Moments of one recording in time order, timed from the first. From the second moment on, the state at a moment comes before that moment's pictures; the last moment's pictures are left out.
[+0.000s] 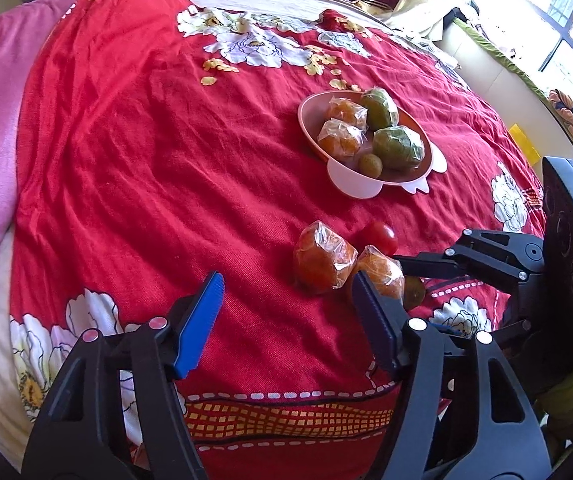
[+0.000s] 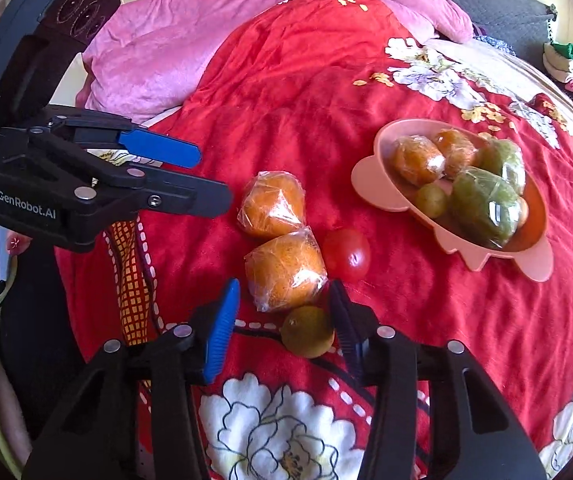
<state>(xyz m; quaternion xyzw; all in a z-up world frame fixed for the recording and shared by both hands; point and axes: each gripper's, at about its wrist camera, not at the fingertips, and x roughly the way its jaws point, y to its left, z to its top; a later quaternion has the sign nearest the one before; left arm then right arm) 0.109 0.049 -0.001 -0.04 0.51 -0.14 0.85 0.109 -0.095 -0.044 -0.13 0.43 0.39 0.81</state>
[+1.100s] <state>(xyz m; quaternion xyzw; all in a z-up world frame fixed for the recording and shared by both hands) 0.149 0.015 -0.024 -0.03 0.53 -0.18 0.83 0.131 -0.163 -0.005 -0.05 0.40 0.36 0.84</state>
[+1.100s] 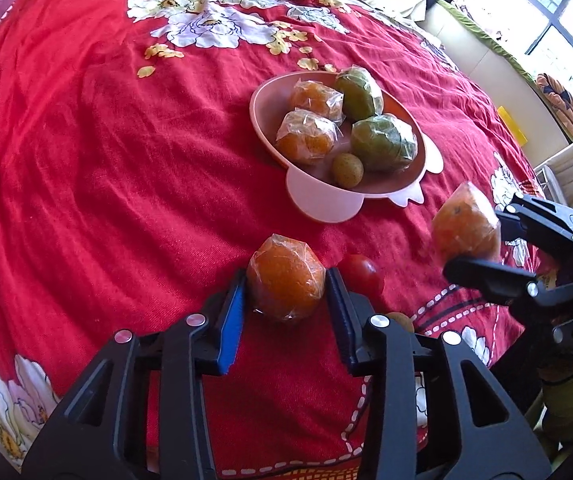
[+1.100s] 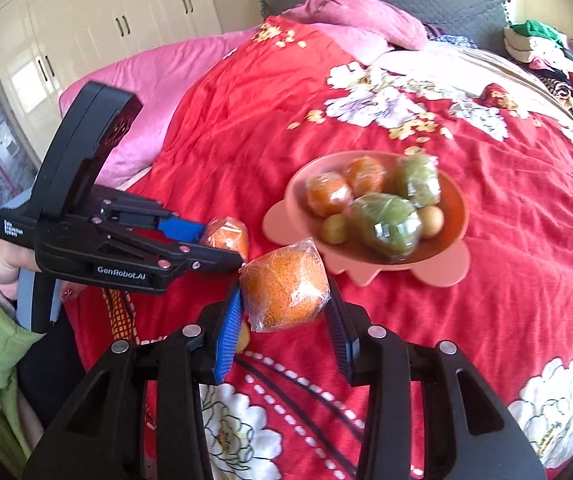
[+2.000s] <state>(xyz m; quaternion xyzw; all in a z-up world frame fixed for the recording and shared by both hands) 0.166 0.003 0.025 -0.04 0.48 -0.19 0.86 0.161 -0.202 0.026 -0.03 0.37 0.31 0.87</state>
